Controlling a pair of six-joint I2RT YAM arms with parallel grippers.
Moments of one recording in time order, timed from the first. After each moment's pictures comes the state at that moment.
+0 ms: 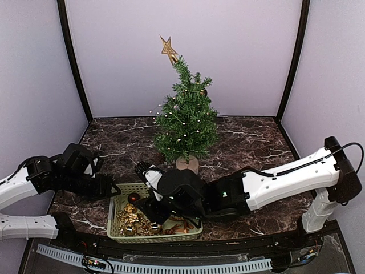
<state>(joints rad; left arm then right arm) -0.76 0.79 0.70 -0.88 0.08 -0.90 1.51 1.72 1.28 -0.08 0.35 0.39</state>
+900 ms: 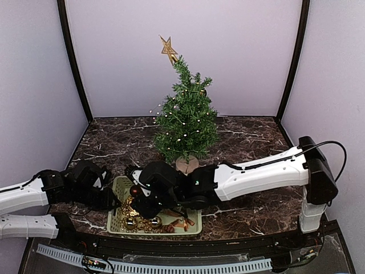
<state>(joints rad) -0.76 0.80 0.45 -0.66 0.11 -0.86 1.41 1.94 1.49 -0.26 0.15 0.37</state>
